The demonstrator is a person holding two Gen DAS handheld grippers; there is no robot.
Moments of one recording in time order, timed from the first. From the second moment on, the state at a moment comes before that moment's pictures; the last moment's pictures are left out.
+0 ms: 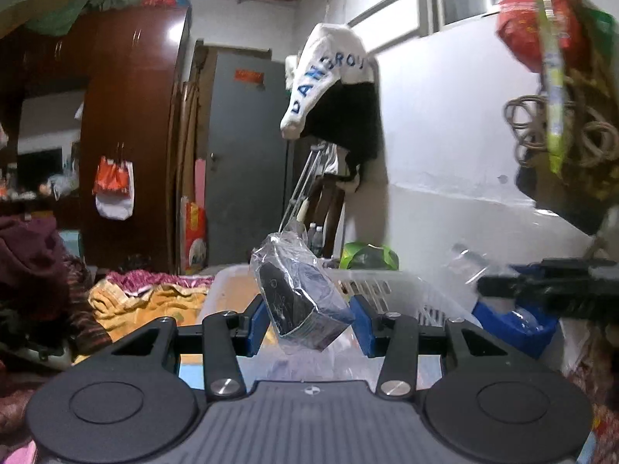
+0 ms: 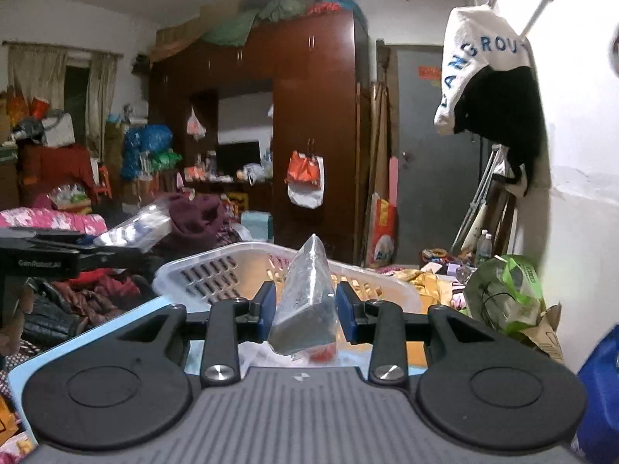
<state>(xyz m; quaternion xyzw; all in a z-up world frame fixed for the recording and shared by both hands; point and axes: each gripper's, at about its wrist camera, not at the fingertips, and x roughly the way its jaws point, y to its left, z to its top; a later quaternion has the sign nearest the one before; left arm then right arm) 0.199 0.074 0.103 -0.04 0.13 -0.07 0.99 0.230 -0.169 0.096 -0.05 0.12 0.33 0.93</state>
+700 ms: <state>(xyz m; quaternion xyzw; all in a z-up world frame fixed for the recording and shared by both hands) 0.121 0.072 0.023 -0.06 0.15 -0.10 0.98 0.160 -0.209 0.018 -0.03 0.16 0.34 0.93</state>
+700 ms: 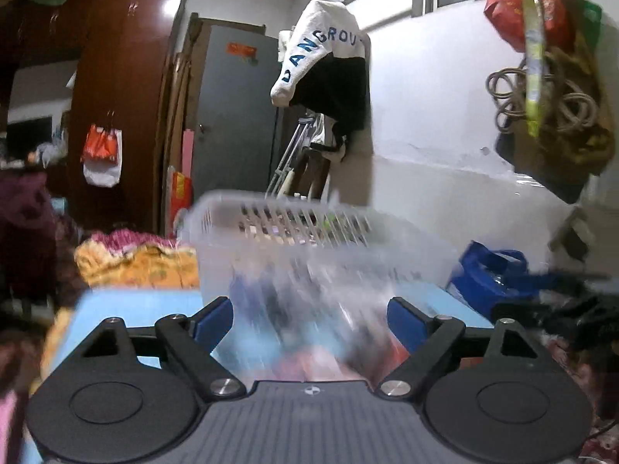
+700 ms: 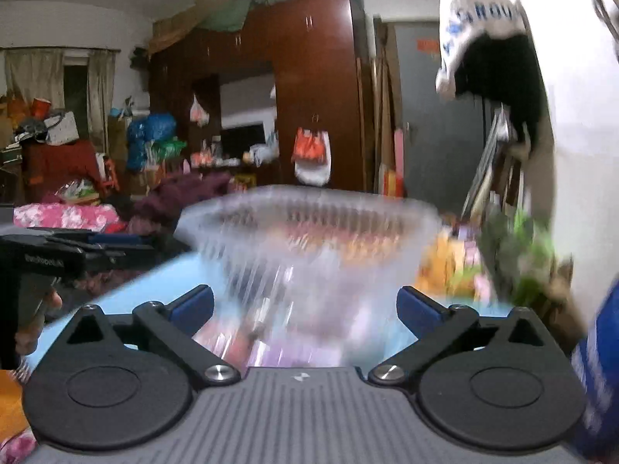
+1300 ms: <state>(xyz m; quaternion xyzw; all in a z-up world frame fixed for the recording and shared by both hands) 0.058 0.001 -0.043 0.00 0.17 -0.12 0.98 0.122 -0.186 -0.045 -0.04 0.20 0.37 0.91</state>
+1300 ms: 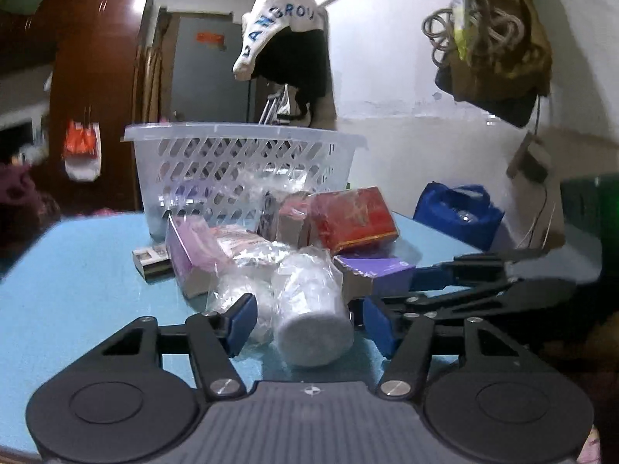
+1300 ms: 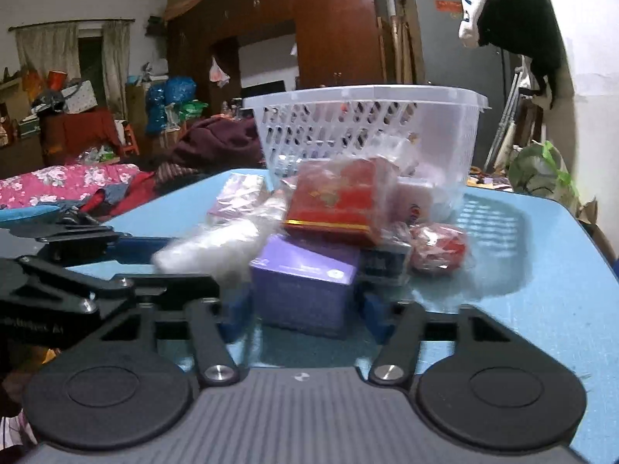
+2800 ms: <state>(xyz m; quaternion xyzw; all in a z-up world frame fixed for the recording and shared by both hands) 0.059 0.068 -0.014 -0.10 0.10 -0.14 0.98 0.109 -0.245 -0.030 0.00 0.16 0.32 0.93</state>
